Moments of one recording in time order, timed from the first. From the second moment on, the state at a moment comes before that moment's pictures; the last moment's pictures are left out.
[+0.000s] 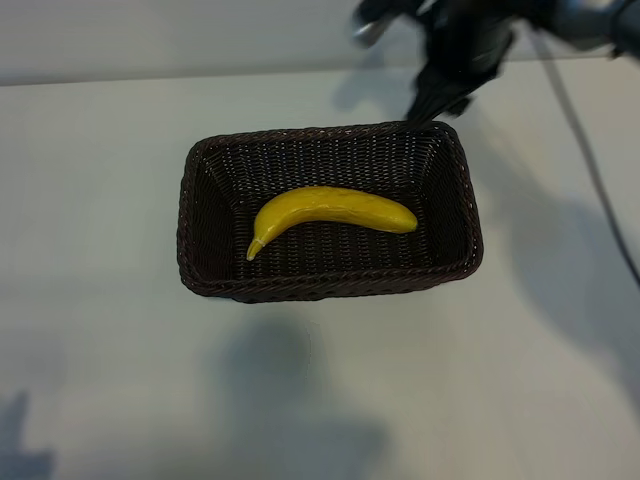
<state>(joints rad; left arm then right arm) -0.06 -0.01 -0.50 0.01 1.05 -0.01 0.49 2.03 -1.78 -0.30 1.03 -0.21</state>
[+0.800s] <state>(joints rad) -0.06 -0.01 -0.50 0.01 1.05 -0.01 0.04 1.96 -1.78 -0.04 1.21 -0.08</state>
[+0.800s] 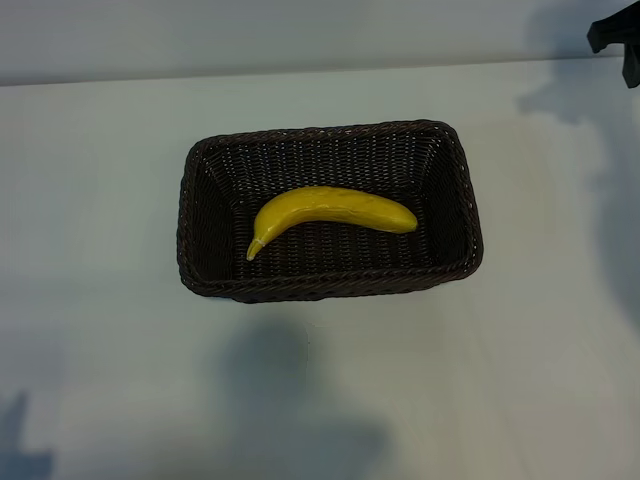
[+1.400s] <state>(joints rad) -0.06 -0.01 -0.50 0.01 1.05 -0.01 0.03 1.58 -1.39 0.00 1.21 -0.10</state>
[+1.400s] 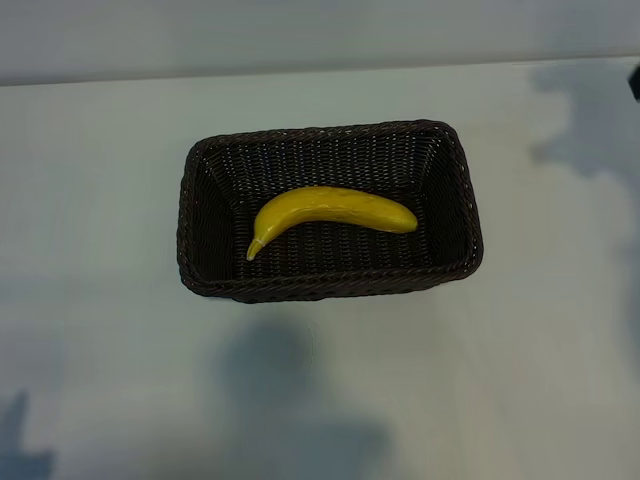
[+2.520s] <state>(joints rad) -0.06 -0.01 -0.50 0.01 1.05 -0.01 0.03 0.37 -0.57 0.01 1.15 -0.07</state>
